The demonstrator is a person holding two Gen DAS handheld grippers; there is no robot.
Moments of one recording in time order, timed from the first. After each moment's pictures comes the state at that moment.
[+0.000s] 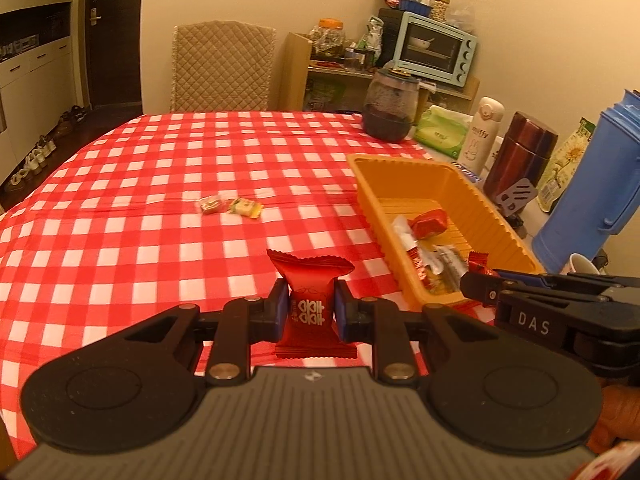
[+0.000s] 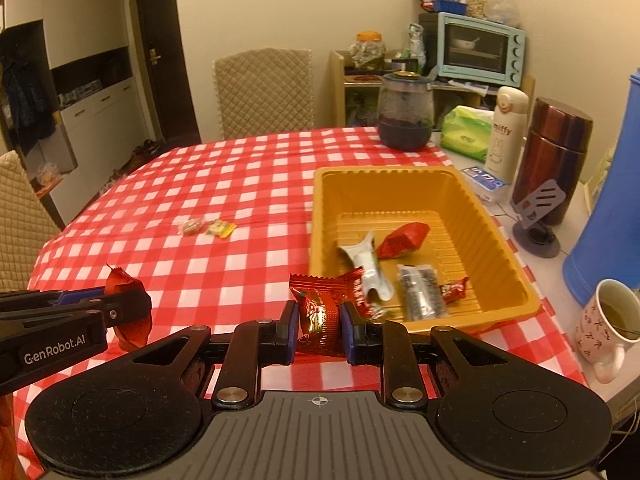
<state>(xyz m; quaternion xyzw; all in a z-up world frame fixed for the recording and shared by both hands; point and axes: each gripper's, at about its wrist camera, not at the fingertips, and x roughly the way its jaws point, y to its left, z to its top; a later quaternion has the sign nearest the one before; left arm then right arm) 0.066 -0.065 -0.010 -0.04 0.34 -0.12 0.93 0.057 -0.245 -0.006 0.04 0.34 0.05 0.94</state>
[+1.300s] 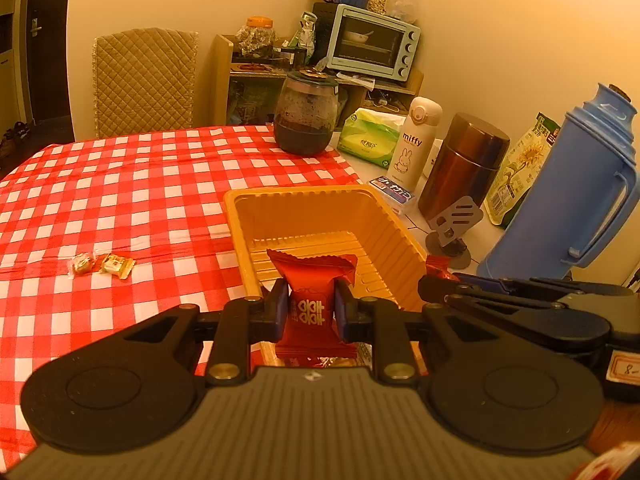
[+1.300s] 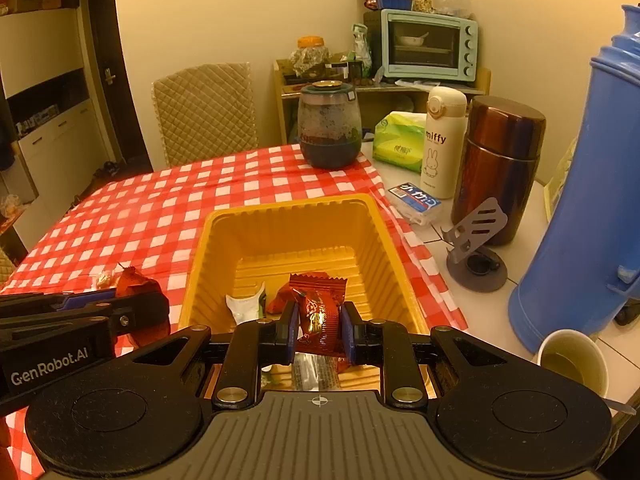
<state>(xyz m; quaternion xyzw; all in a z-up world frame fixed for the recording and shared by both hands) 0.143 -0.181 0.001 -0.03 0.34 -0.20 0.92 0.121 -0.347 0.002 0.07 0.34 0.00 0.94</state>
